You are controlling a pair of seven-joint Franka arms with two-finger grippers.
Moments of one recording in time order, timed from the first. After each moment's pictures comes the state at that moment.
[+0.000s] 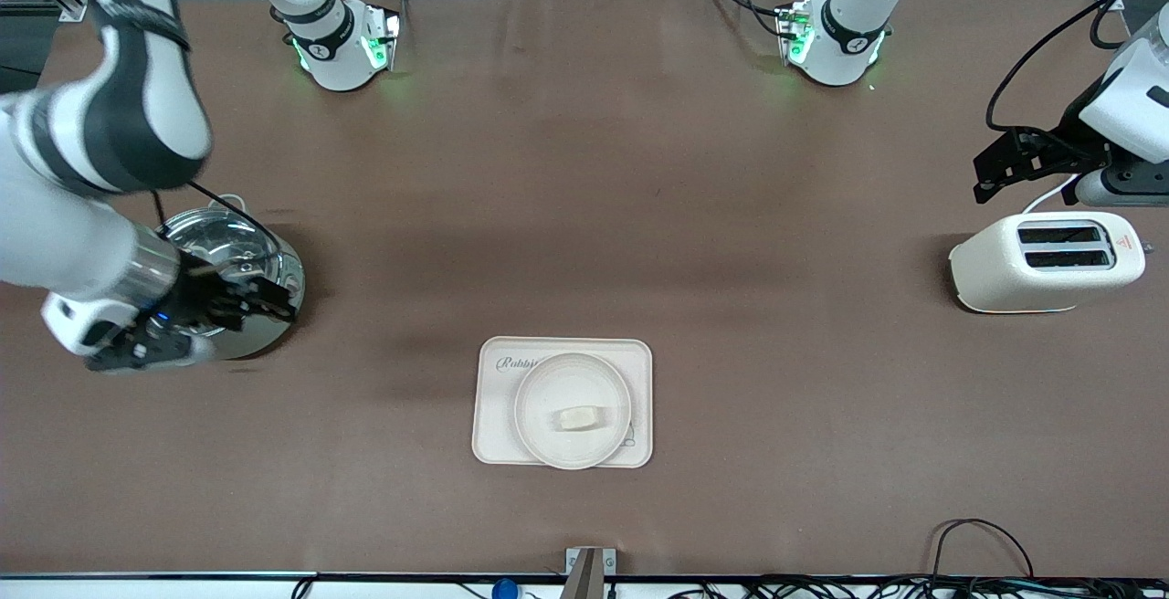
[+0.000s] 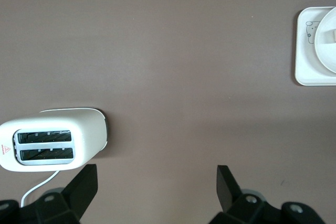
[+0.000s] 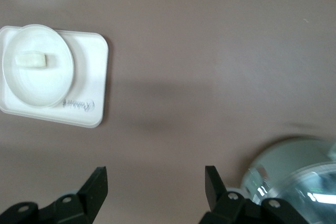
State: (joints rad) left arm -0.07 0.00 -0.05 -1.55 0.02 1.63 -0.07; right arm 0.24 0.40 -0.14 -1.46 0.27 1.92 -0.05
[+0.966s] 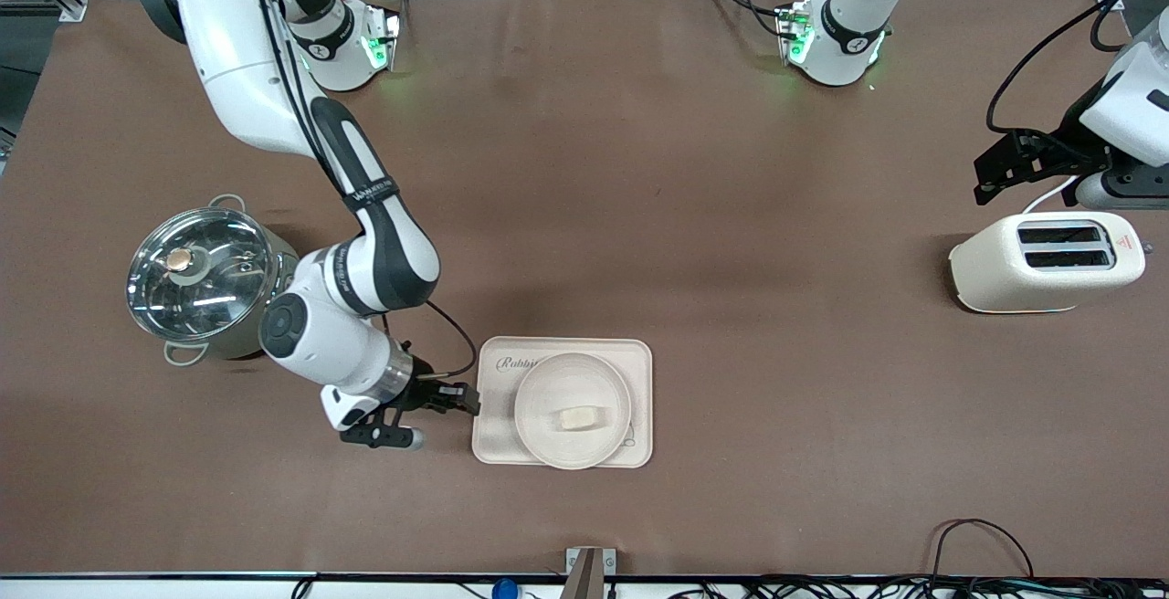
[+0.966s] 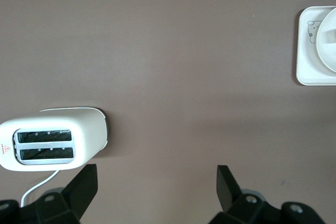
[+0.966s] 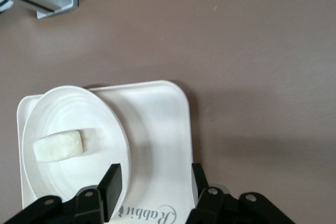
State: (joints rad) left arm -0.06 0.01 -0.05 -1.55 0.02 1.62 -0.07; right arm 0.35 0.87 0.00 -1.26 0.43 2.36 0.19
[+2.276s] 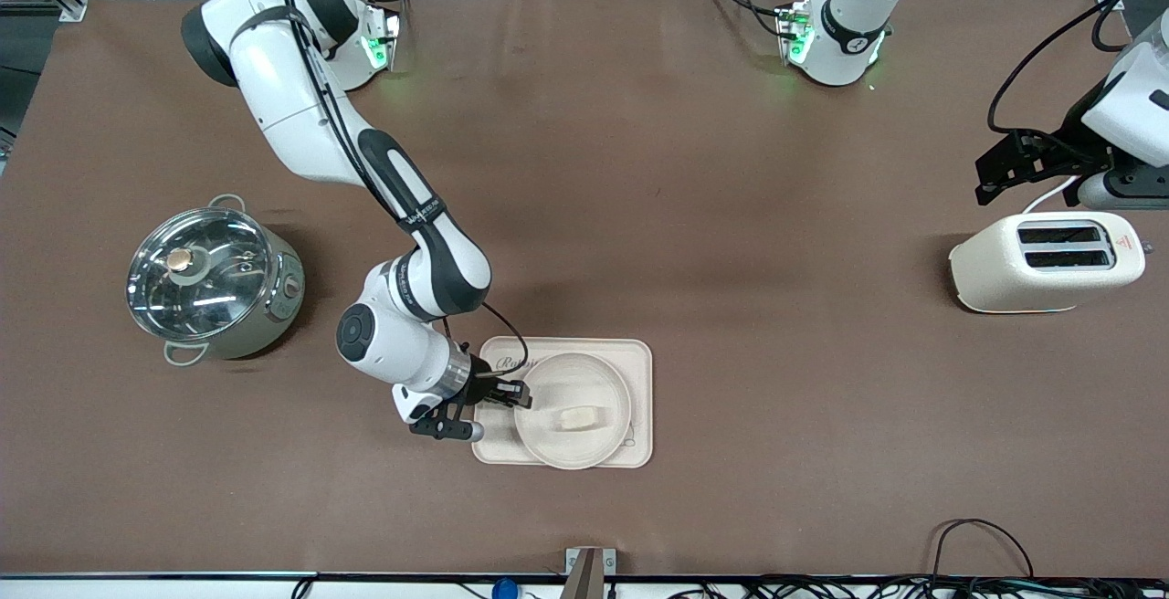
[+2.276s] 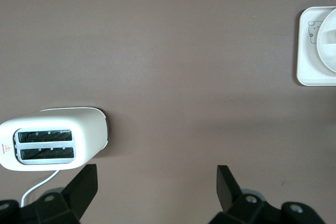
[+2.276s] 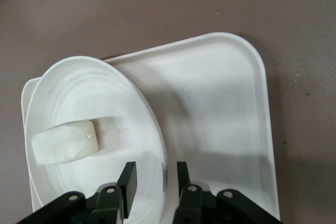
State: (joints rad) left arm -0.06 0.01 -0.05 -1.55 0.02 1.62 -0.07; right arm 0.36 1.02 0.10 -1.19 0.49 2.48 0.21
